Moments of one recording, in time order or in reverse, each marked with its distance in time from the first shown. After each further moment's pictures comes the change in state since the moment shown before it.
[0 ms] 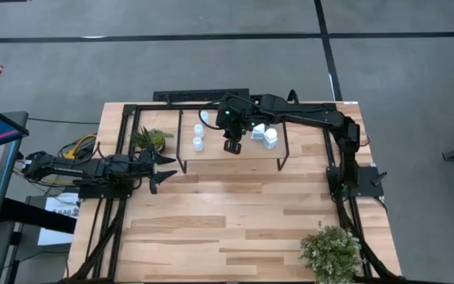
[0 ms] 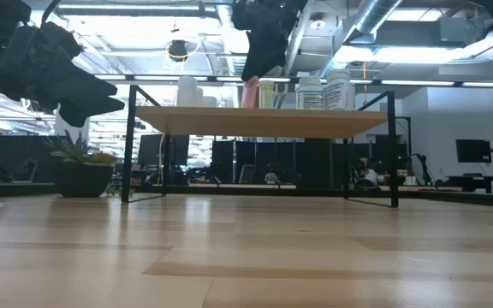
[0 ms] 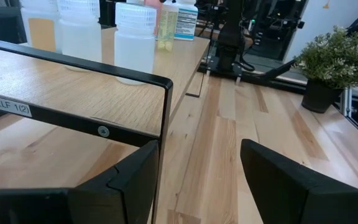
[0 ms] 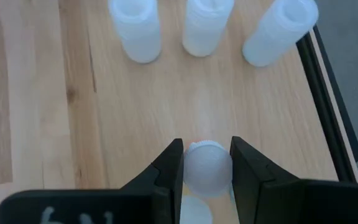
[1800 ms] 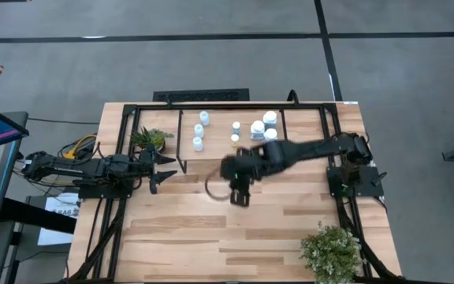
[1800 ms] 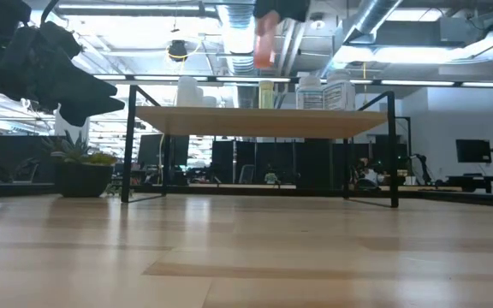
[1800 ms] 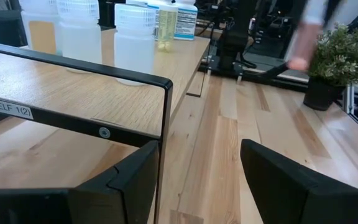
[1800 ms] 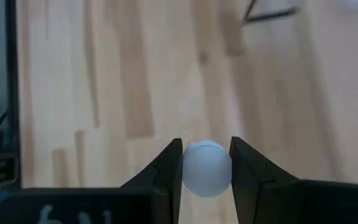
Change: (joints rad) left arm 0.000 0.000 0.000 0.000 -0.002 0.018; right arm 0.429 -0.059 -0.062 -0.089 0.048 0.397
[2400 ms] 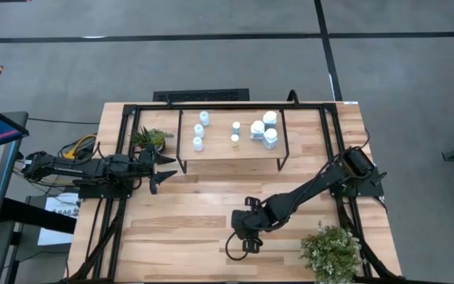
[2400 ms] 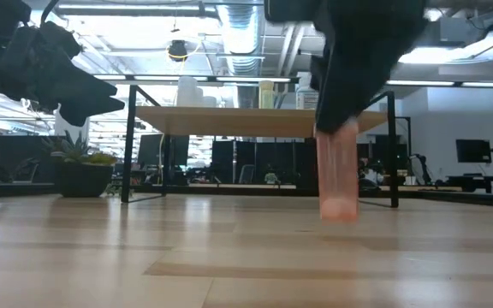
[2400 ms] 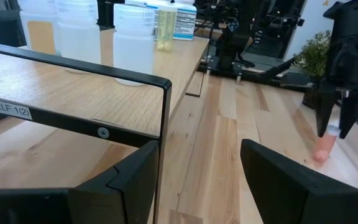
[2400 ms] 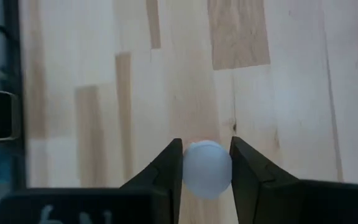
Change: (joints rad) left arm 0.000 0.000 0.000 0.000 0.003 0.000; right arm 0.255 0.066 -0.504 0.526 0.002 0.233
